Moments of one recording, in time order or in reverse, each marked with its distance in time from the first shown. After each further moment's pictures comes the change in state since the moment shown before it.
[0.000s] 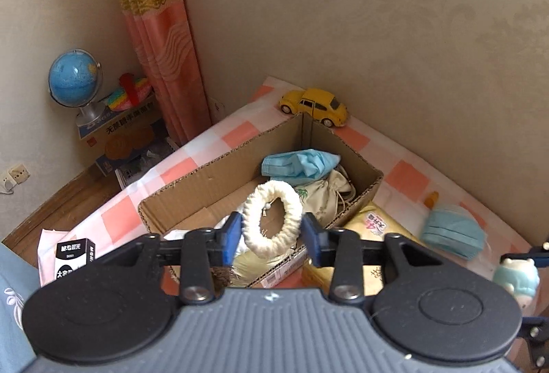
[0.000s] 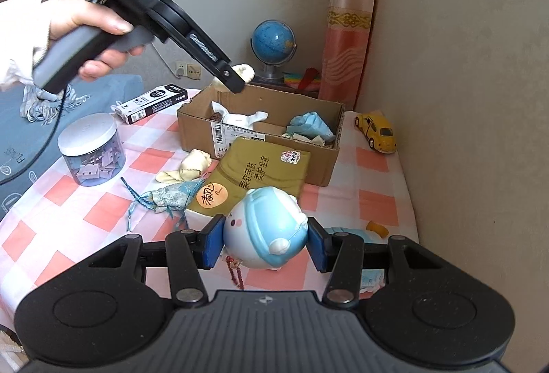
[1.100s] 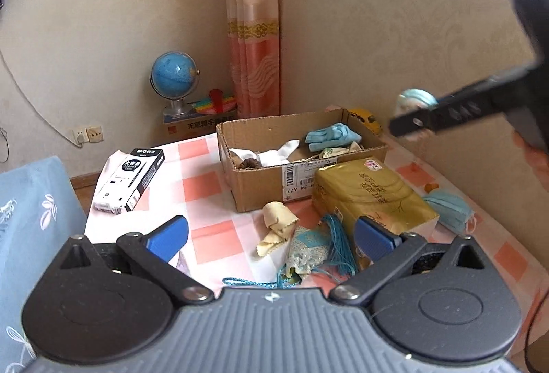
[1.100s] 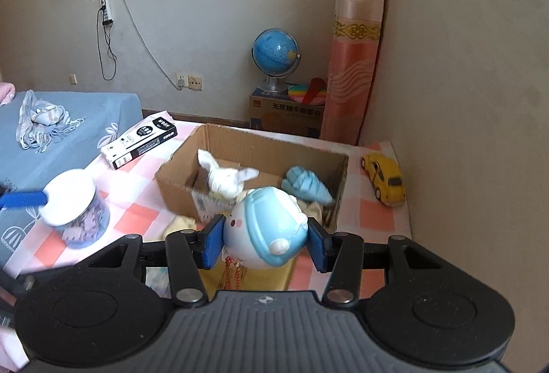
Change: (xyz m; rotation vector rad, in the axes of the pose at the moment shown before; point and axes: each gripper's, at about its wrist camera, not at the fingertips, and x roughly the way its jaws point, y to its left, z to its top) left arm -0.104 -0.053 -0.158 -0.279 -0.271 0.234; right arm 0.052 -0.024 0.095 0.008 0.016 0.037
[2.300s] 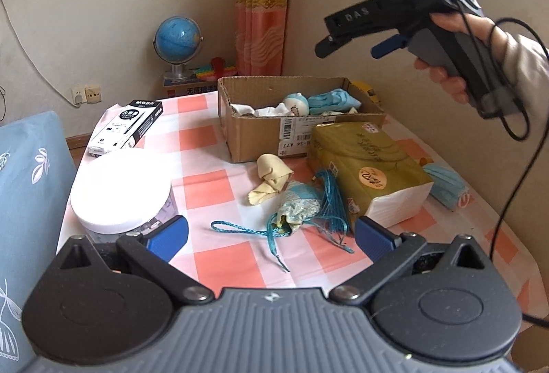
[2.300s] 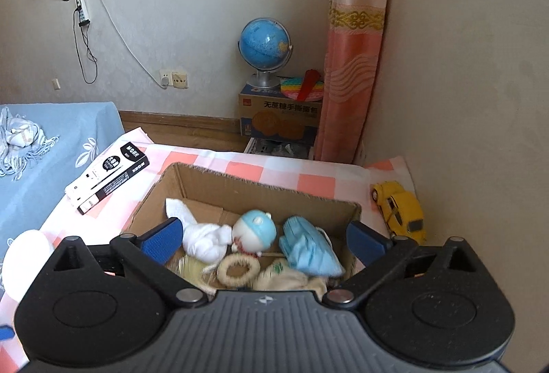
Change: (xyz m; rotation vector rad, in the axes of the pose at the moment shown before) left arm 0.000 0.000 -0.033 -0.077 0.084 -0.026; right arm 0.083 -0.014 0.067 0.050 0.050 -0.013
